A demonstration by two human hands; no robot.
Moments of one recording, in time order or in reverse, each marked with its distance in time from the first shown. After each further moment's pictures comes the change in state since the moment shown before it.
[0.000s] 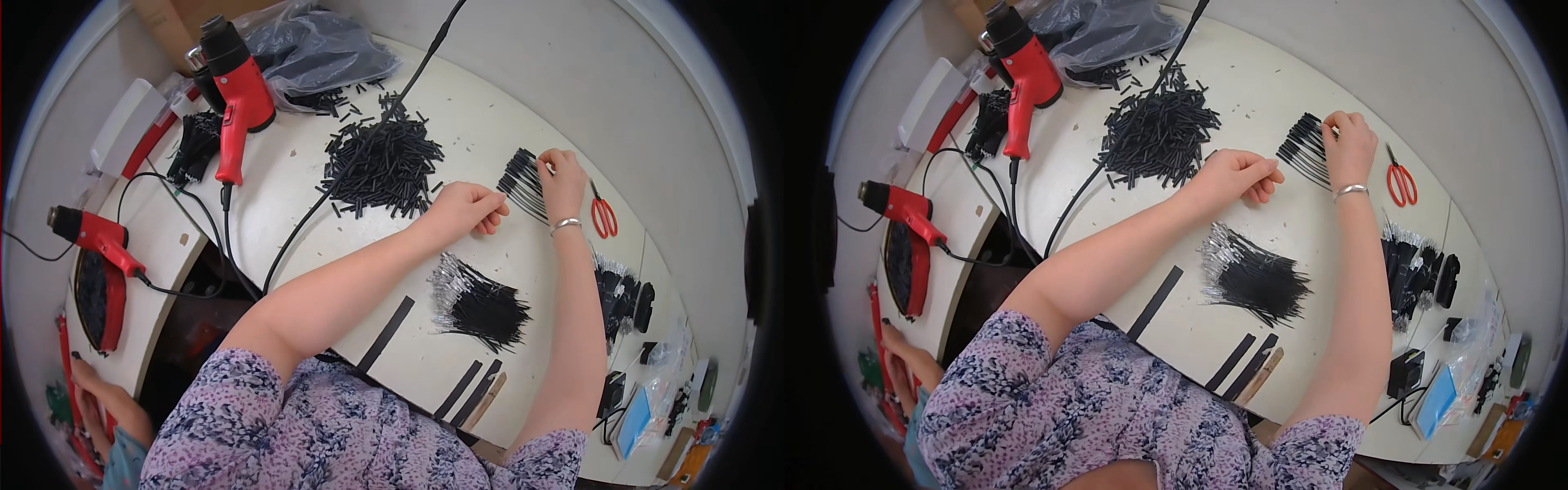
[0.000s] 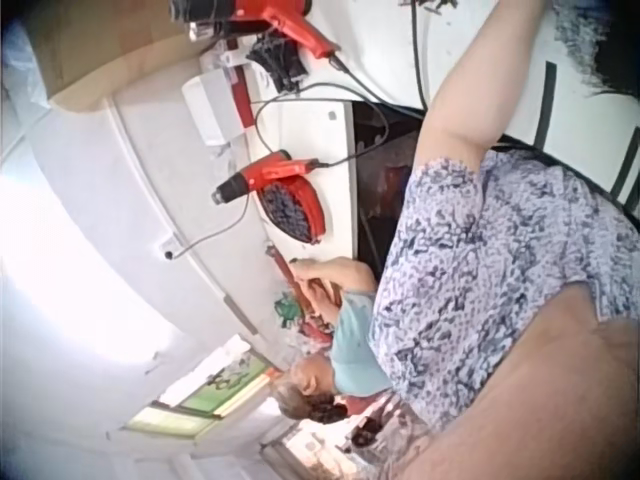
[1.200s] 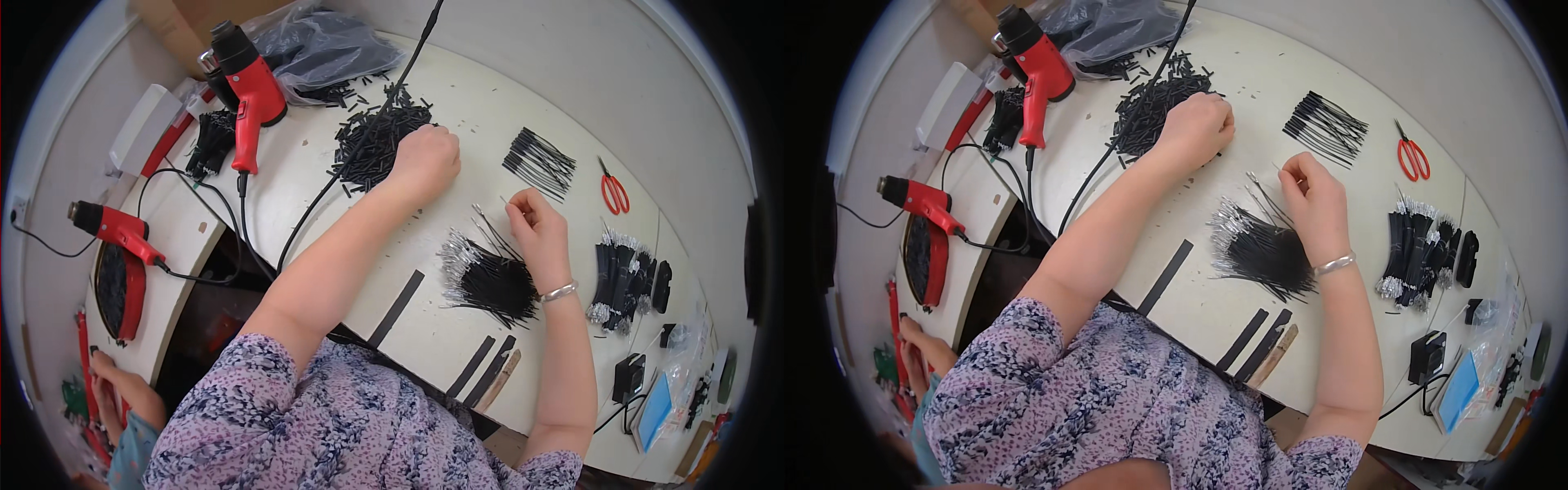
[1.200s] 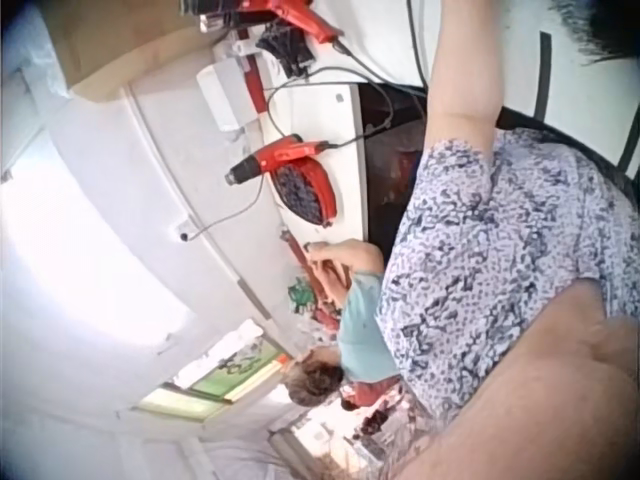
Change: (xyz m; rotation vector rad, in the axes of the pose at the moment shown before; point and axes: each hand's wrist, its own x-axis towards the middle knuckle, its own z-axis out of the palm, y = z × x) left_hand 0.000 0.007 -0.048 1.397 0.388 0.429; right_hand -0.103 -0.091 -0.063 0.561 -0.310 0.233
